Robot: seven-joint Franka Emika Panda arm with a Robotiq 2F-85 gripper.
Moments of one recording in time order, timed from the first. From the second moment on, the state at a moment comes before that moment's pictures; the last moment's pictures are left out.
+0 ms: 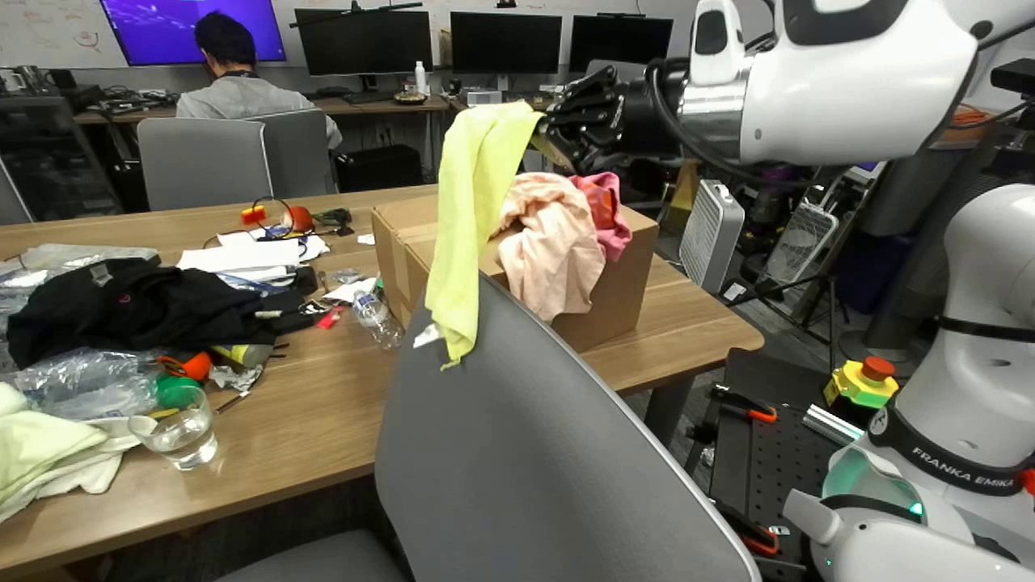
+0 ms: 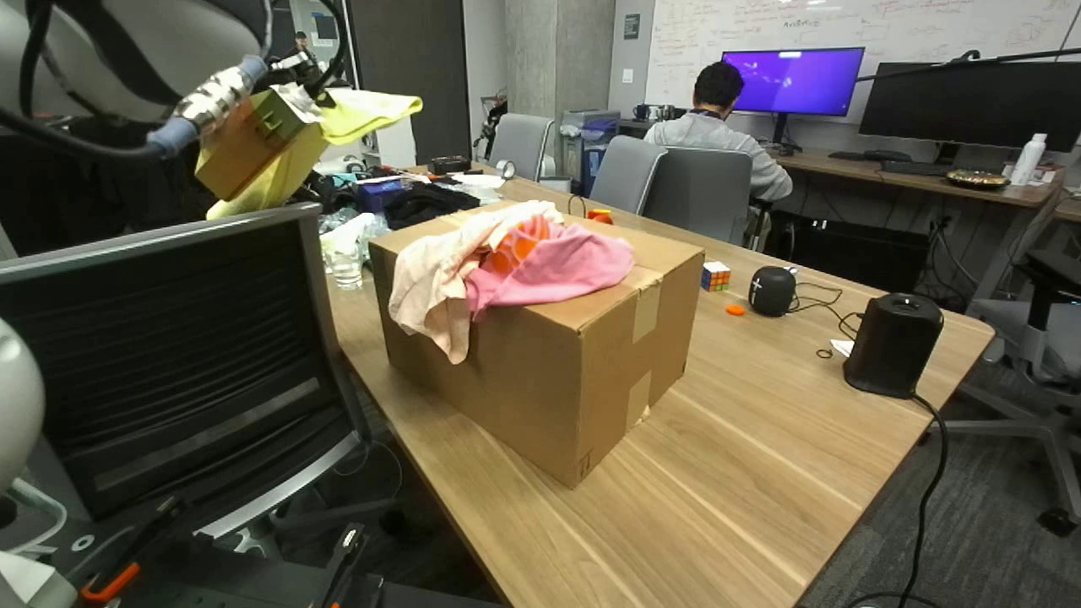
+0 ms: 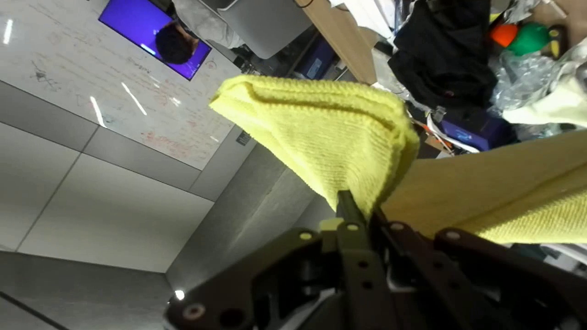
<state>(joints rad) 0.34 -0.63 -0.19 -2.70 -2.51 2.70 1.83</state>
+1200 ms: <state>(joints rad) 0.21 -0.48 -0.32 -2.43 -2.04 2.88 1.65</state>
